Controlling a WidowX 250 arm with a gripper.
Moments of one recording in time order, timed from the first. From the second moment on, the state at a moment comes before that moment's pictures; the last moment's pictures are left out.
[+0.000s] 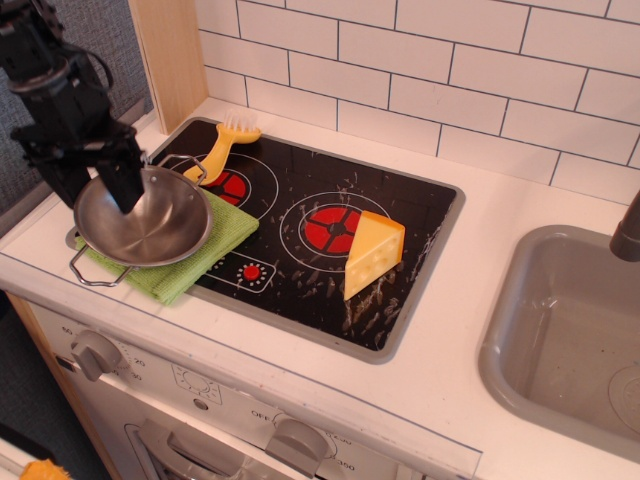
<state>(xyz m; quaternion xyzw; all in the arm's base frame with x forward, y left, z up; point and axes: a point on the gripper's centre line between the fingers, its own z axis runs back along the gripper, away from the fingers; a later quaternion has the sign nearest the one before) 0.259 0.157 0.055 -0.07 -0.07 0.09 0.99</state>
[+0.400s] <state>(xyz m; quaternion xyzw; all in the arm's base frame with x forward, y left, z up) 0.267 0.131 0.106 -0.02 -0.13 0.05 0.99</state>
